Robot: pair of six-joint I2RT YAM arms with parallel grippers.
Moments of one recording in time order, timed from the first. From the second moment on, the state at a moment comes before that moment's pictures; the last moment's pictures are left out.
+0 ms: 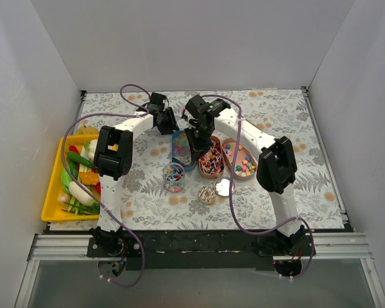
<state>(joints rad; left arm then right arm) -0.31 2.24 1.70 -0.37 0.16 -0.59 0.72 2.11 1.99 -1.19 -0.30 0.31</state>
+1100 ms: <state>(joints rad) -0.30 2.22 1.61 -0.26 0.23 -0.73 0.81 2.10 1.75 -0.88 -0.03 0.46</state>
